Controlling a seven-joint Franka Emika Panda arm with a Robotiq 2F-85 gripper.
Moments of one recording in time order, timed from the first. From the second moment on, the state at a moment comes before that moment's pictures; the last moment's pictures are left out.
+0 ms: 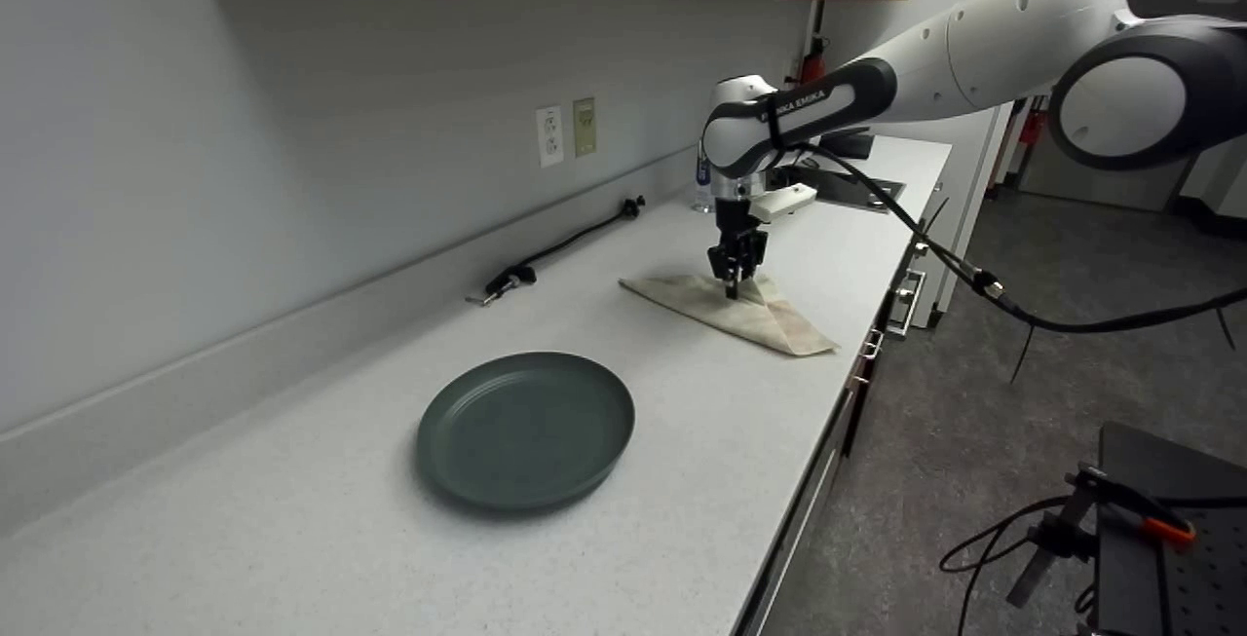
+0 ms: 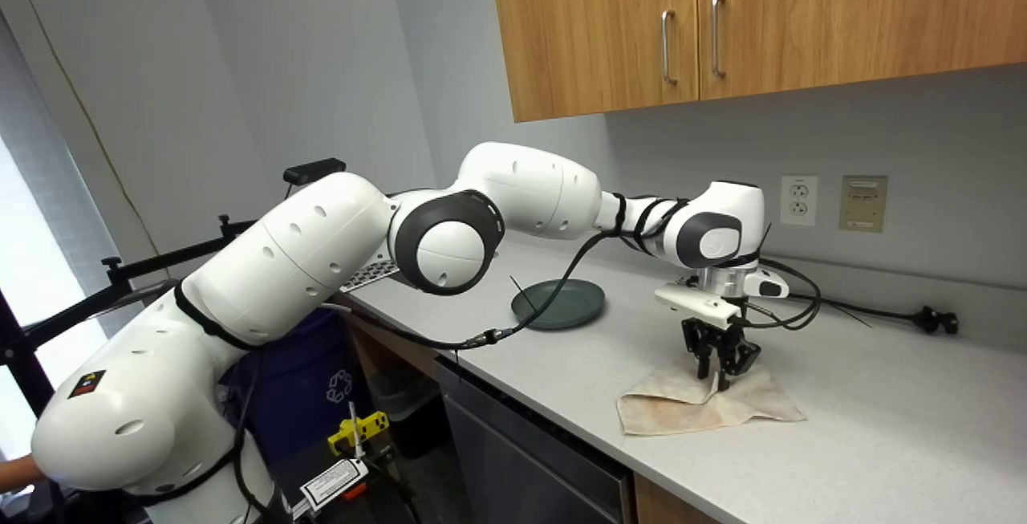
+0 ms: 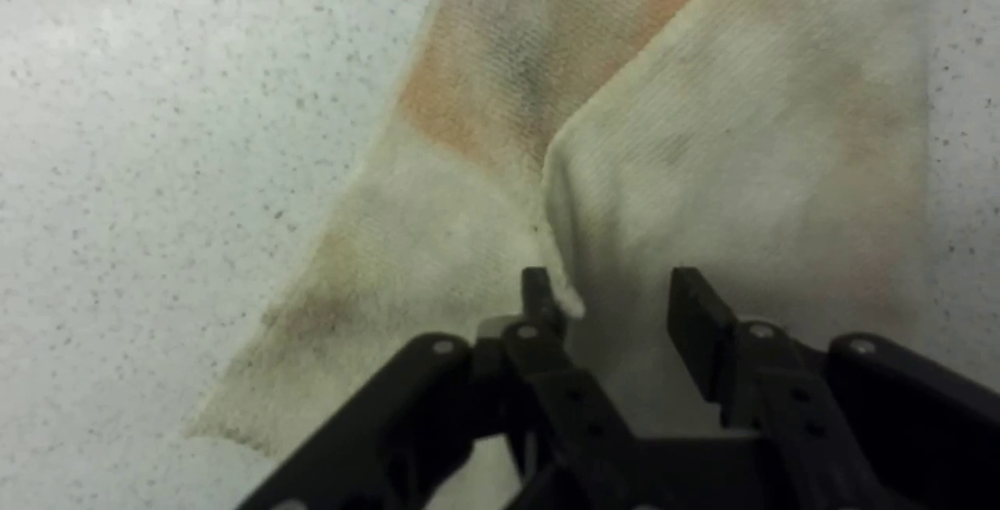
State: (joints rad) arm -0.24 1.09 -0.05 -0.94 0.01 1.88 -0.13
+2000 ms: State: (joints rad) arm 0.08 1.05 -0.05 -0.96 -0.17 1.81 -0.03
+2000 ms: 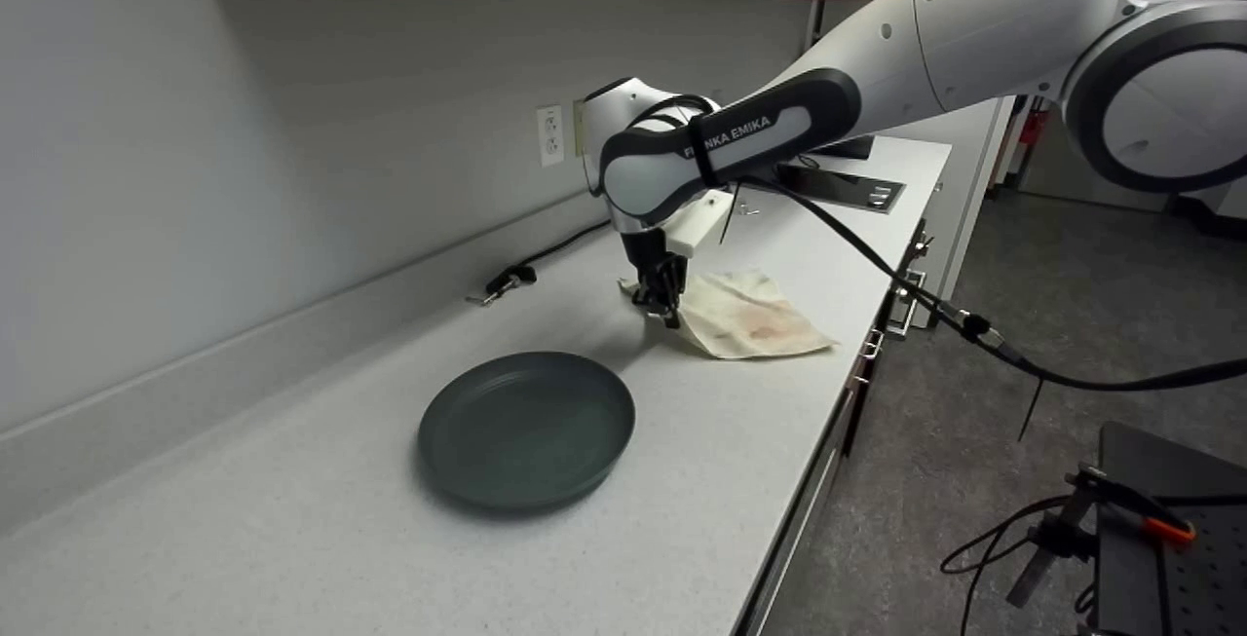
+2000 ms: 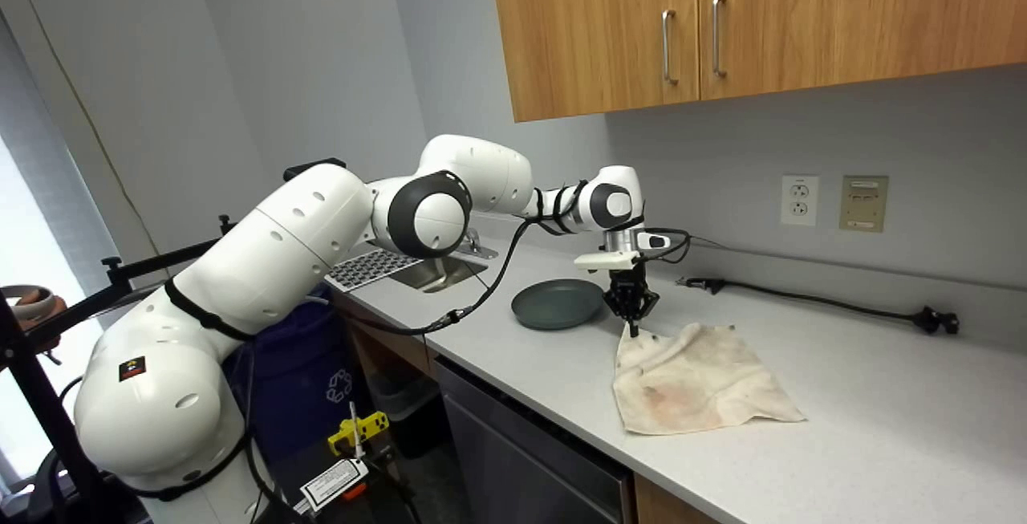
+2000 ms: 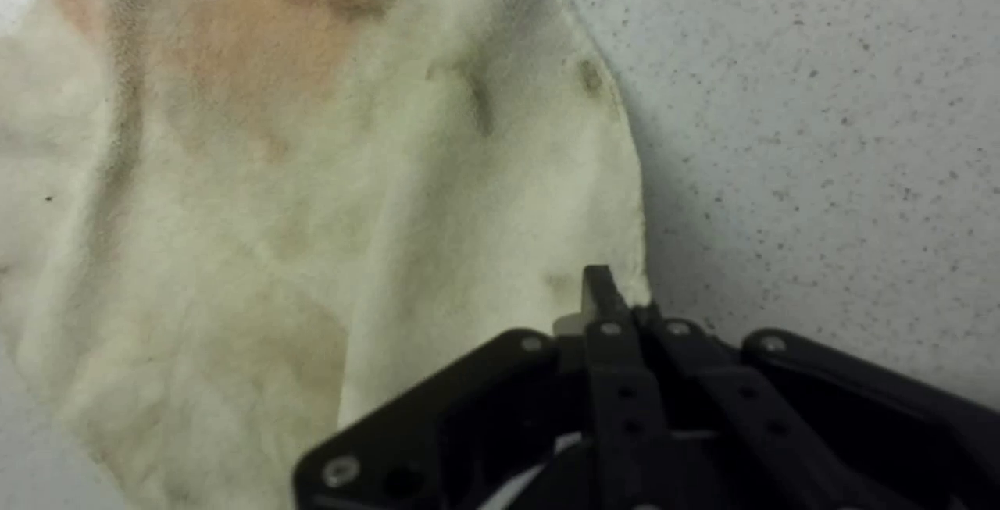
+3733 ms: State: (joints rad) arm 0.08 0.87 0.05 -1.19 -0.16 1.81 -0.13
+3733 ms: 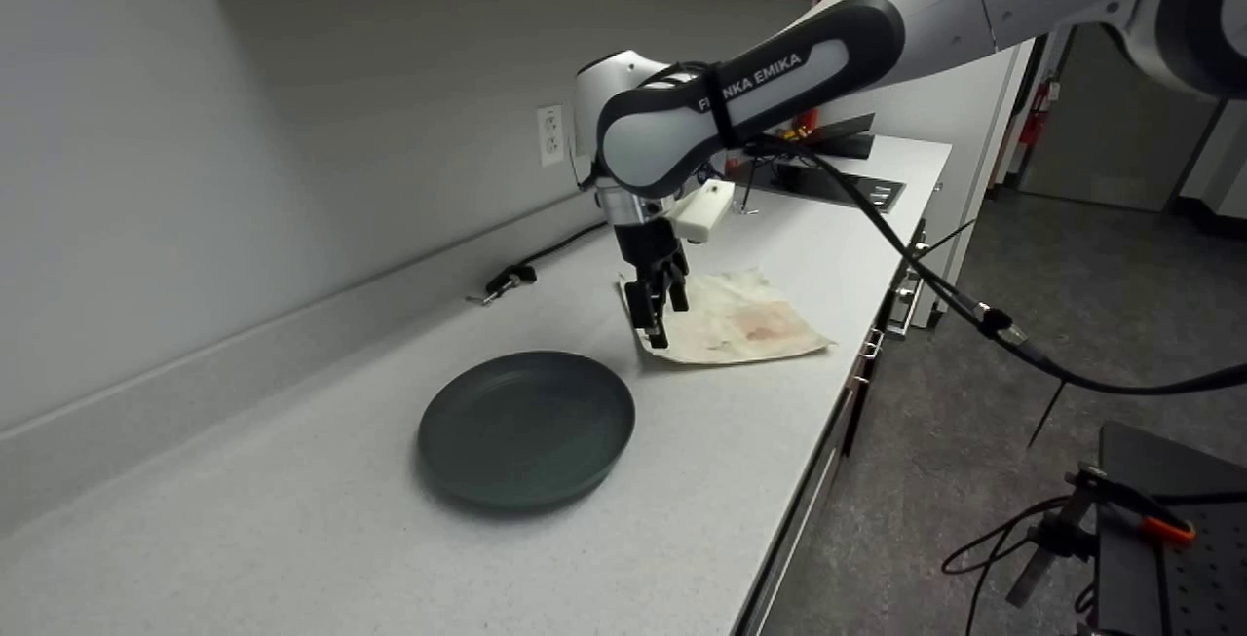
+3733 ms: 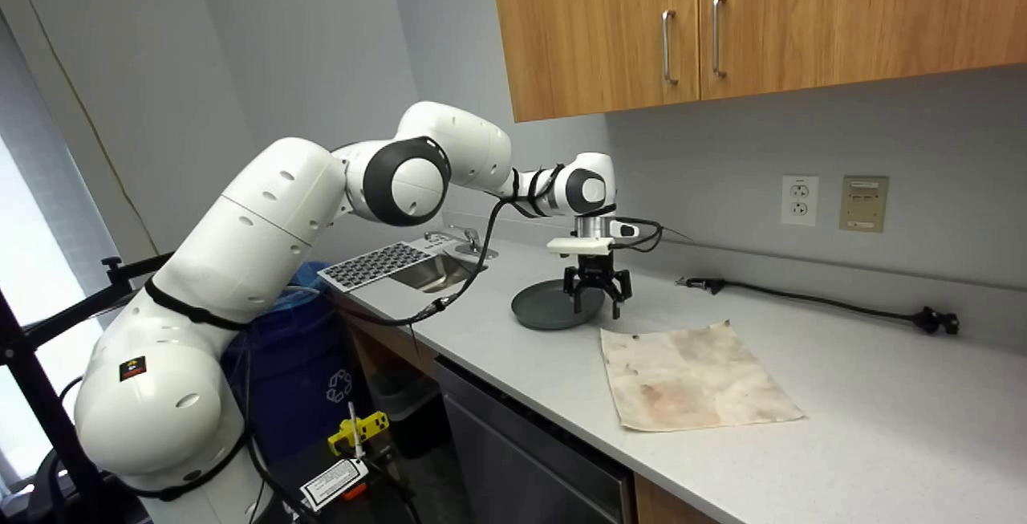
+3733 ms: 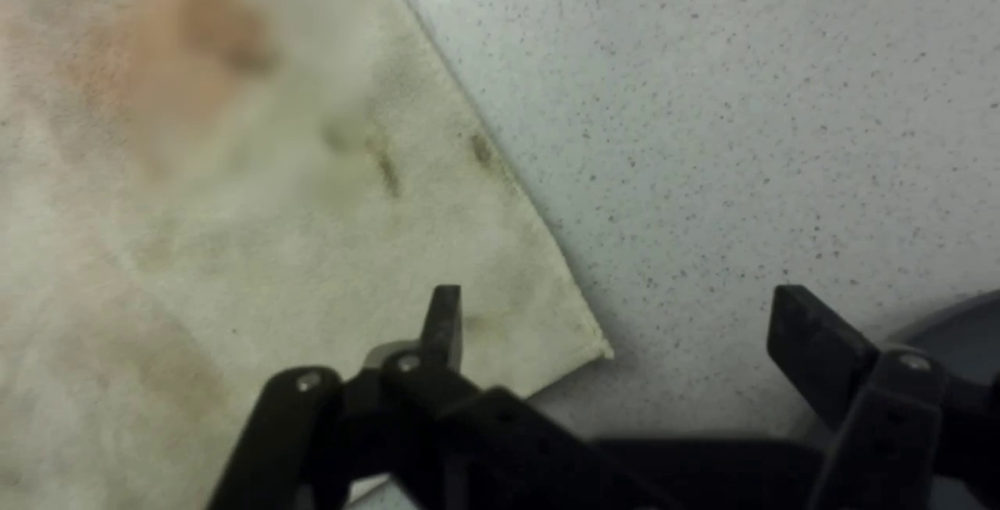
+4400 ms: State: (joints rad) arm 0.07 0.58 -0.02 -1.61 -0.17 1.89 -0.02
